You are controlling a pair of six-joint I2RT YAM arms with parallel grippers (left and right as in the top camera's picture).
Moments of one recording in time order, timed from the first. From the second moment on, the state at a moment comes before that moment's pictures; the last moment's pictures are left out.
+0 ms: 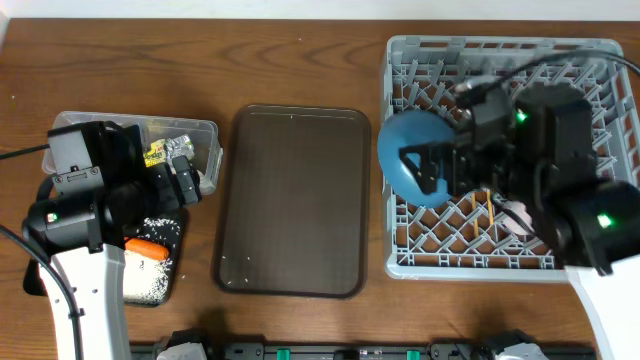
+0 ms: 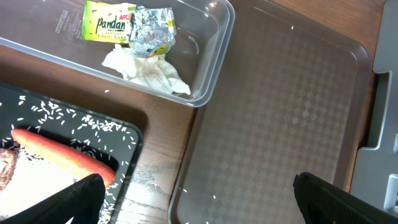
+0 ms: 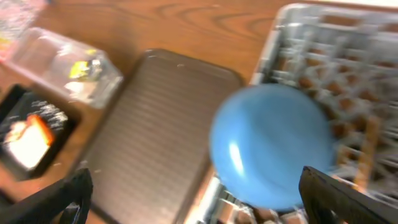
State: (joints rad) left arm 0.25 1.14 1.21 -1.14 0.23 -0.09; right arm 0.29 1.15 1.42 -1.00 -0.25 0.12
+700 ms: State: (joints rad) left arm 0.25 1.14 1.21 -1.14 0.22 -0.09; right arm 0.10 0.47 0.75 -0.51 0.11 0.01
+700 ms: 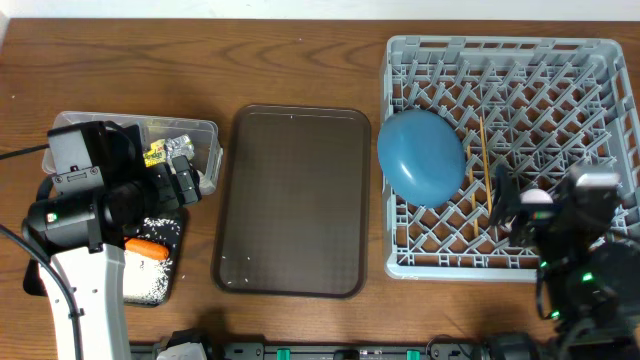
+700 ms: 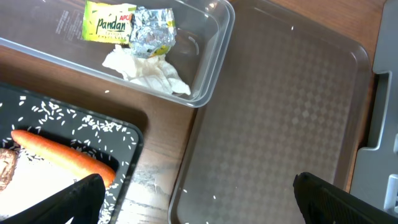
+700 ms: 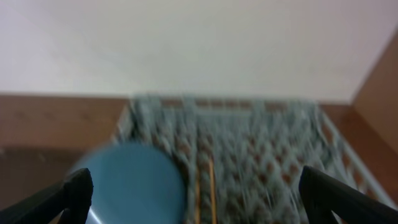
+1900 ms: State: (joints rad) left arm 0.25 1.14 1.21 -1.14 0.22 -0.09; right arm 0.00 0.01 0.01 -0.06 0.10 0.06
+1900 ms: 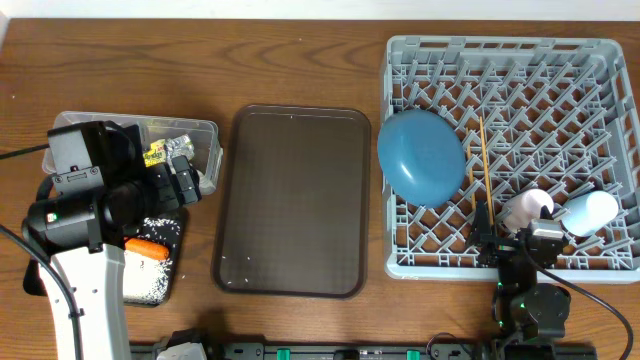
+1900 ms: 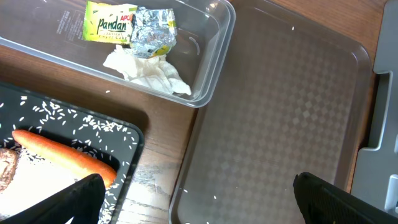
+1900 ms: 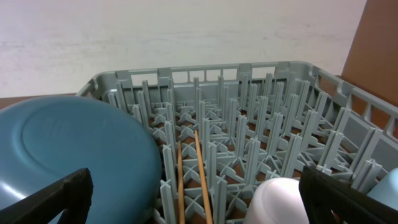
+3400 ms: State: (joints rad) left arm 0.04 0.08 0.37 -0.33 0.12 0.09; right arm 0.00 0.01 0.01 -0.06 0.10 0.06
